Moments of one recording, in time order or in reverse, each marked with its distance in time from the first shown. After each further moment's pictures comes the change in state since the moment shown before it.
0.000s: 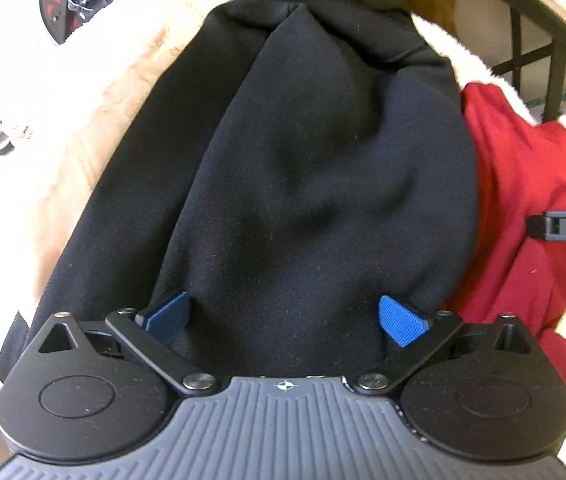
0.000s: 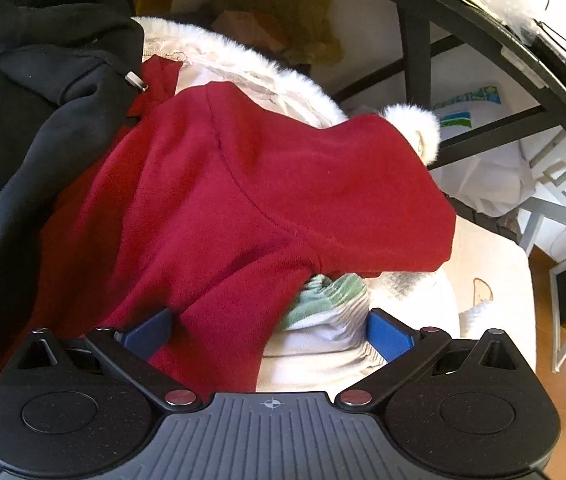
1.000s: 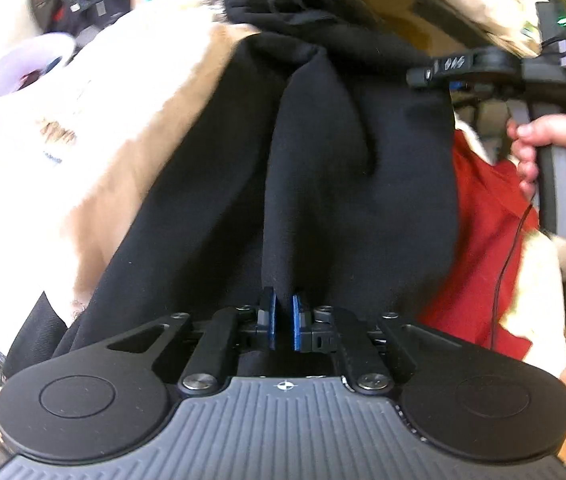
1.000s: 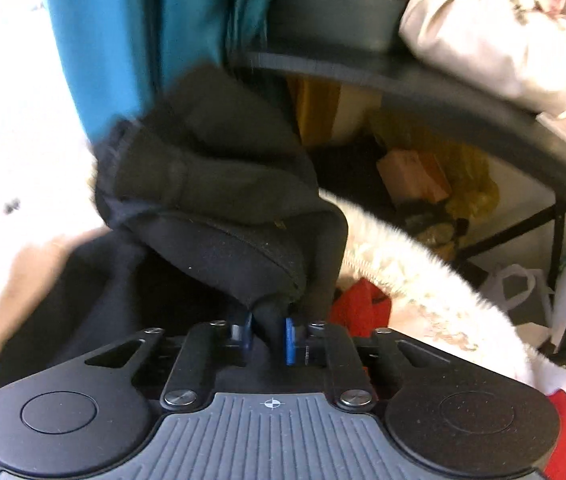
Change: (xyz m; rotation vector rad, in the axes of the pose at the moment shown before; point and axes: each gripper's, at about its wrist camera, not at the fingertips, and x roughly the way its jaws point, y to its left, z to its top) left arm -0.045 0.046 0.005 -0.021 -0.030 -0.182; right arm -0.017 0.080 0.111 -0.155 -0.305 0.415
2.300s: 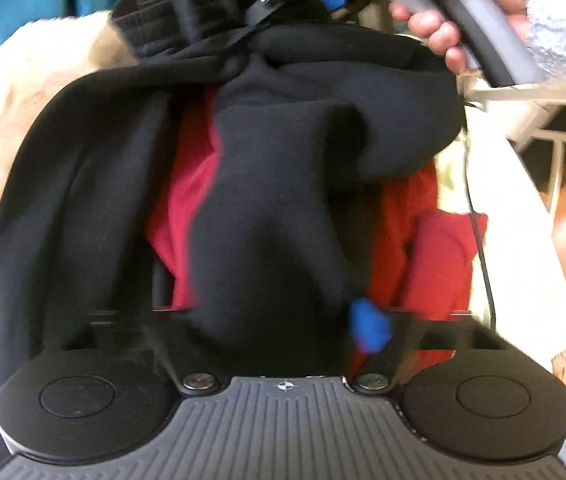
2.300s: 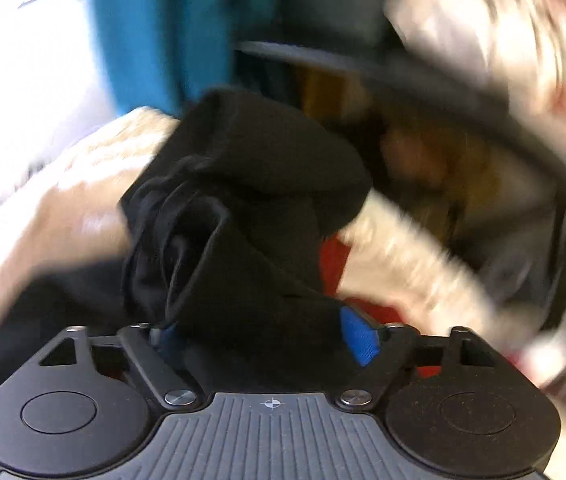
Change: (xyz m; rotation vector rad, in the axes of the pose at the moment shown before) left arm 0.045 -0.071 -0.029 0.361 0.081 -0.074; right arm -0.025 -0.033 -0.026 0.029 0.117 0.069
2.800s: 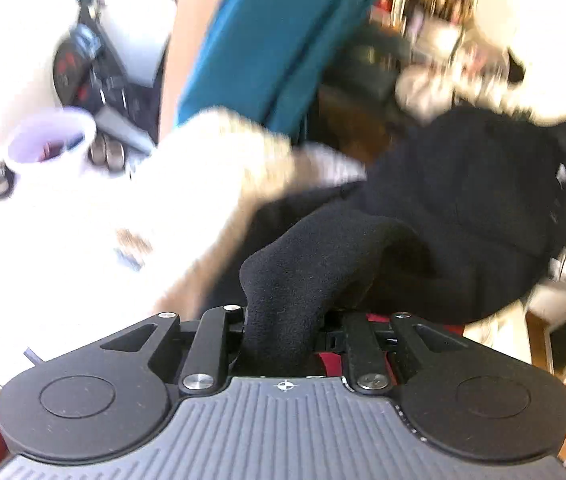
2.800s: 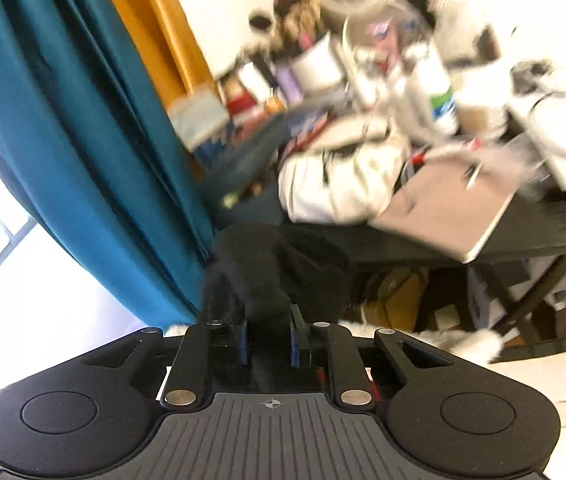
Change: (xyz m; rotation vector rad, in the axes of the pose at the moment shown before) left arm -0.206 0.081 -0.007 -0.363 -0.376 0.133; right arm -0.269 -0.062 0.002 0.410 -0.393 0.077
